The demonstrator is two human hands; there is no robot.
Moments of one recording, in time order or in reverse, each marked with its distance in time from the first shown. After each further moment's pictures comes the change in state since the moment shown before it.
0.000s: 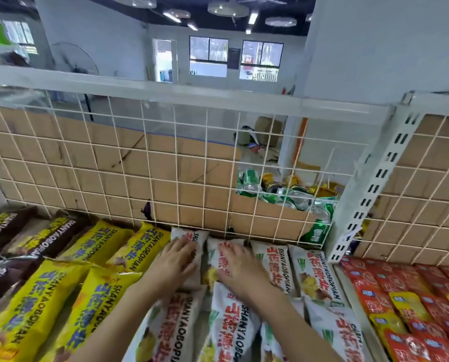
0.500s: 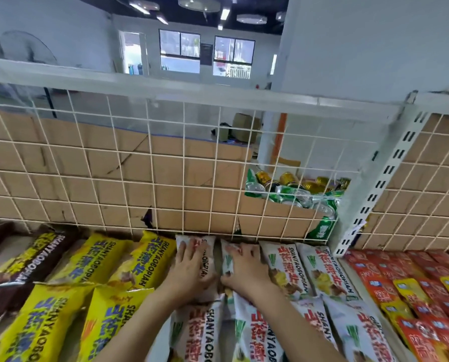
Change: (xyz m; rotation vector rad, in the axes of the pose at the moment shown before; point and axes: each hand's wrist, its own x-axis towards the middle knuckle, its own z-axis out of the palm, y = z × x) left_hand 0.027 -0.008 0.019 -0.016 -0.098 0.024; right_hand 0.032 -0.021 0.019 0.041 0.013 0.304
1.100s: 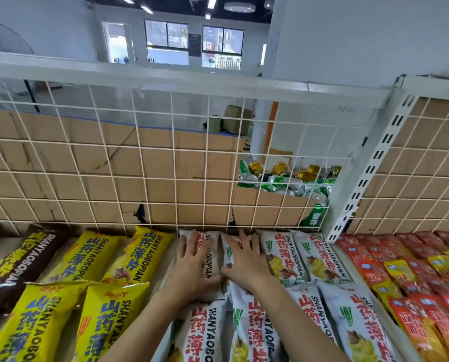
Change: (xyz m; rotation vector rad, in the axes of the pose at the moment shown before) left_hand -0.009 0.012 0.009 -0.038 0.070 0.058; right_hand -0.005 0.013 0.006 0.047 0.038 -0.012
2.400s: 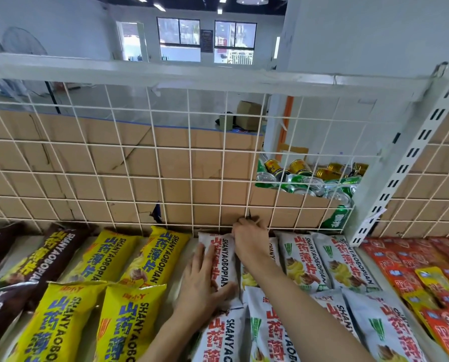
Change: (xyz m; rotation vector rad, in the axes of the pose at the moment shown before) left_hand -0.027 -0.007 0.008 -0.199 0.114 -0.066; right_hand 0.060 -0.030 0.002 -0.277 0.434 -0.102
